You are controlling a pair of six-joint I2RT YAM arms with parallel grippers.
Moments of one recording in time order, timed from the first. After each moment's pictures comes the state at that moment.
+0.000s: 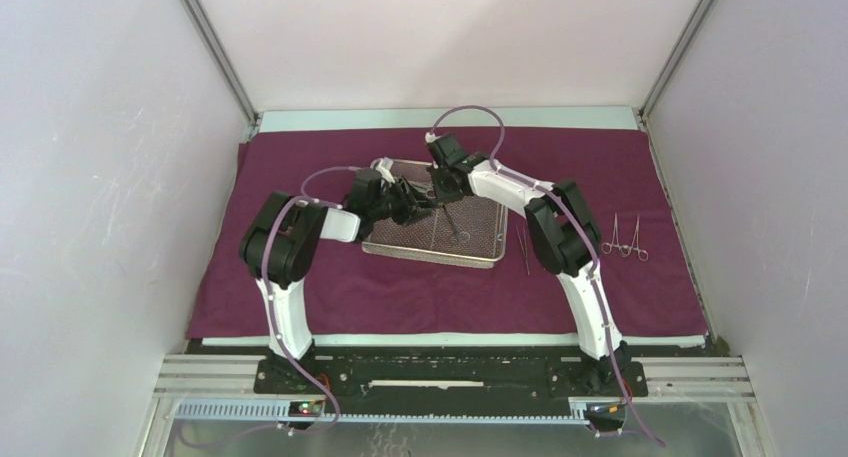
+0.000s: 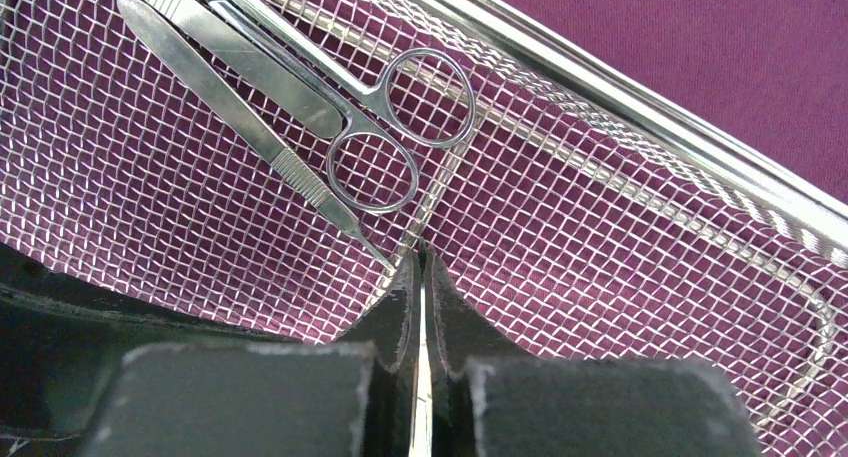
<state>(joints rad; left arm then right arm) -0.36 1.96 0.90 0.56 0.51 -1.01 0.63 2.26 1.79 -0.50 0.07 0.29</state>
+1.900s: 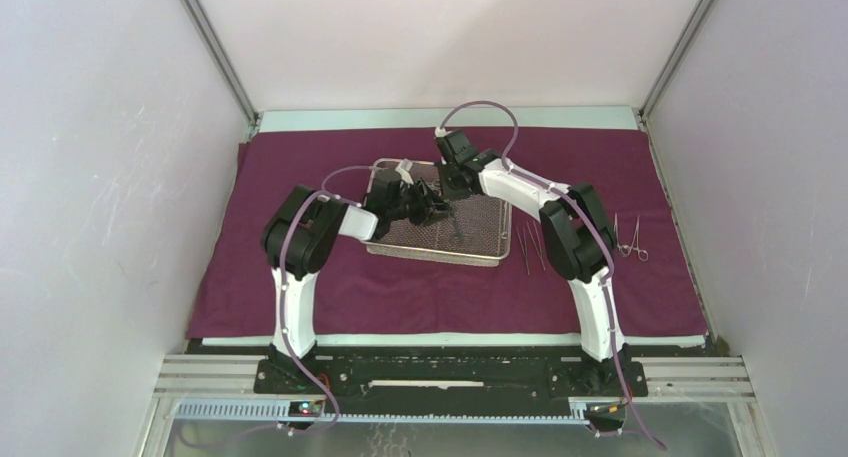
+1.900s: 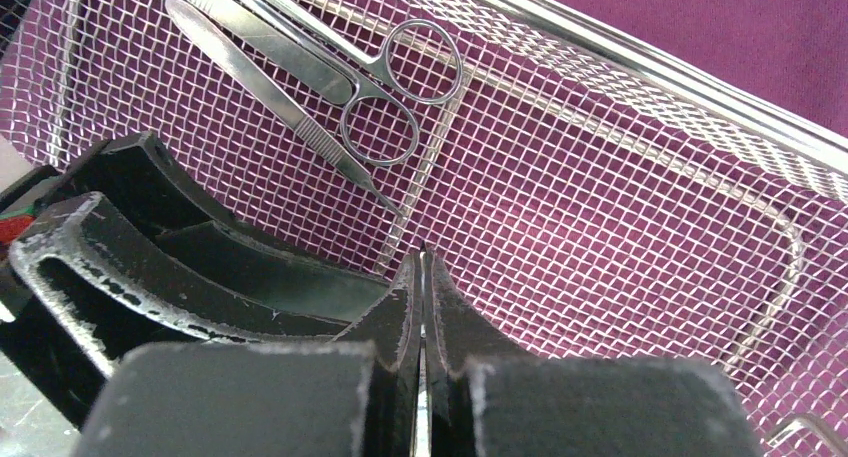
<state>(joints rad) -0.45 2.08 1.00 0.58 0.49 -1.03 0.62 2.15 1.71 -0.50 0.07 0.33</state>
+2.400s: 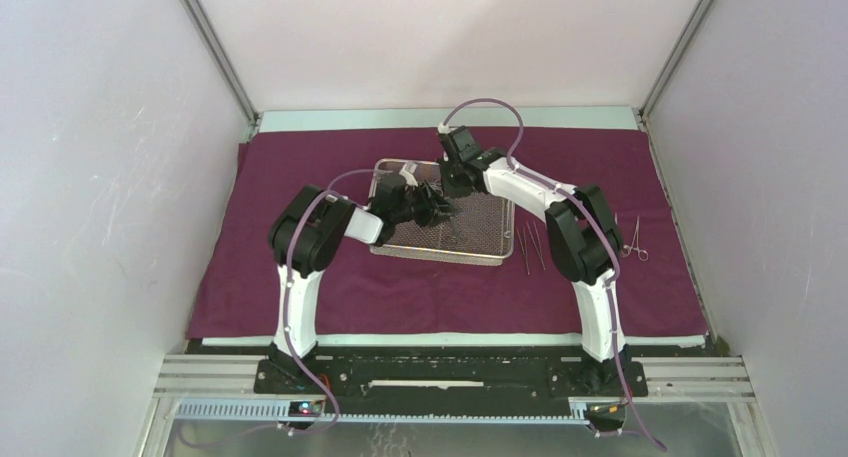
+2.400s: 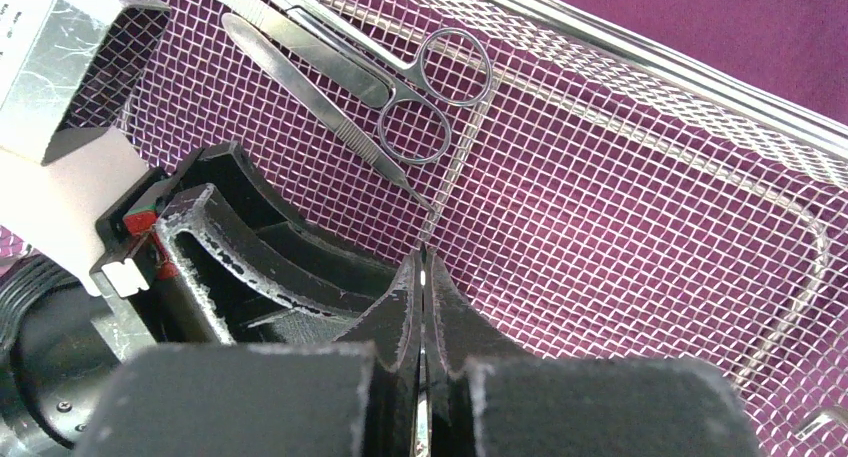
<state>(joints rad) -0.48 2.12 1.00 0.69 0.48 -1.09 0.61 2.12 1.68 -0.48 0.03 0.35</state>
